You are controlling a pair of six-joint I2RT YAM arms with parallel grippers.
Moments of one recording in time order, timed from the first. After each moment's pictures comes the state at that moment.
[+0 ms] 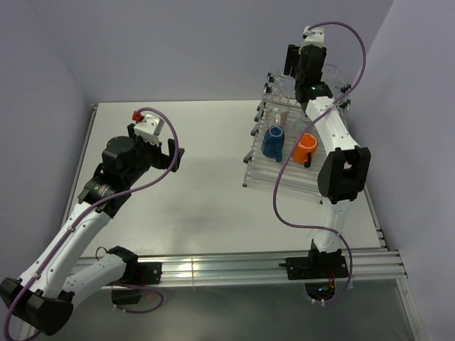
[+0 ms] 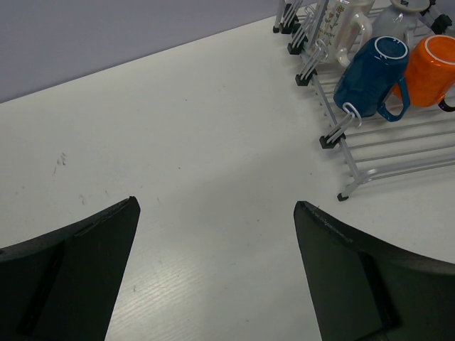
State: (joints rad) left arm -0.46 0.92 0.97 -0.27 0.02 -0.04; right arm 0.12 1.99 1.97 -0.10 0.31 0.01
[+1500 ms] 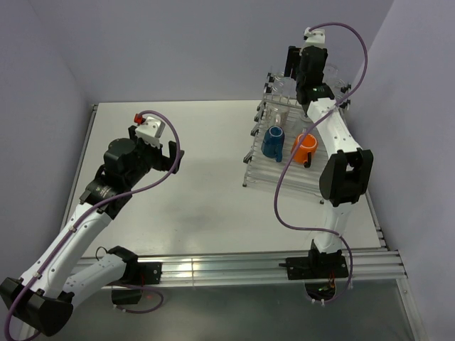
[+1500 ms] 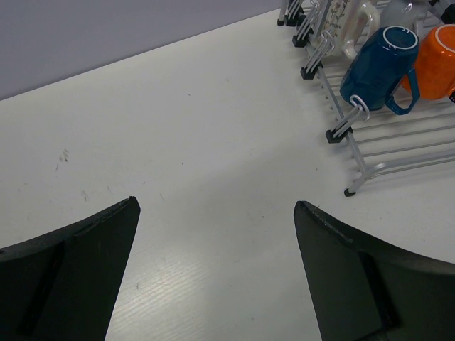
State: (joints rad) left arm -0.46 0.91 0.94 -0.25 0.01 -0.02; right arm 0.12 1.96 1.92 -0.10 0.29 0.01
